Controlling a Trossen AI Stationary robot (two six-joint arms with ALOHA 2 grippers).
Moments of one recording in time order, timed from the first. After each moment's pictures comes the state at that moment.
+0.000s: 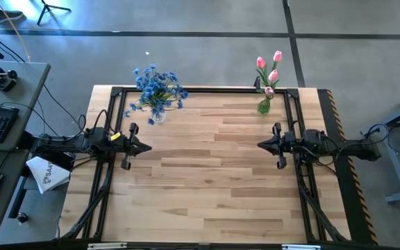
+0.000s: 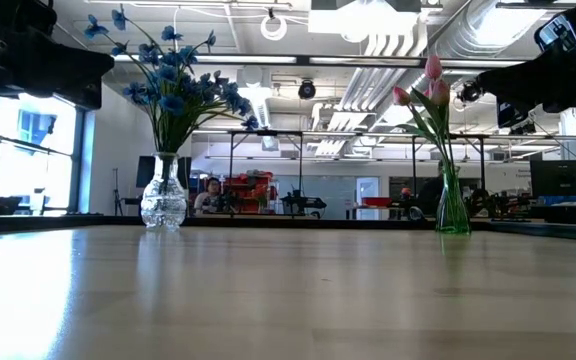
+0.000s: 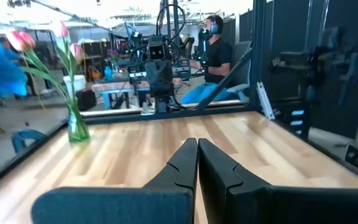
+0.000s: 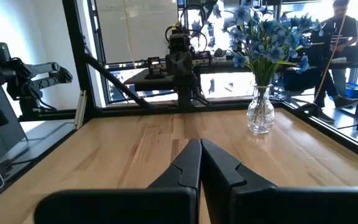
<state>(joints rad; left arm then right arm) -0.04 0.01 0.01 0.05 0.05 0.06 0.02 0.01 0.01 0.04 0.00 0.04</state>
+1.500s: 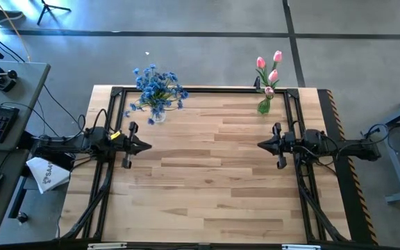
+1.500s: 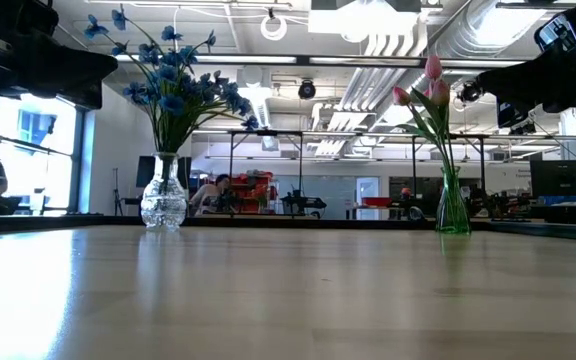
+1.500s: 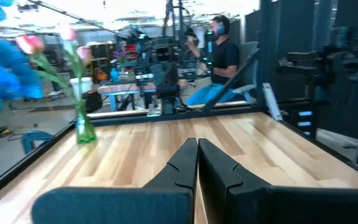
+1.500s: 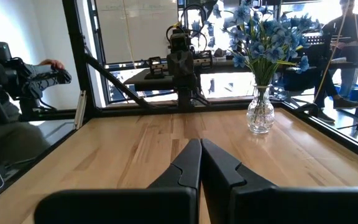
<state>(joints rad) -0.02 0.00 0.01 0.05 0.04 0.08 0.02 0.01 0.01 0.04 0.00 0.04</state>
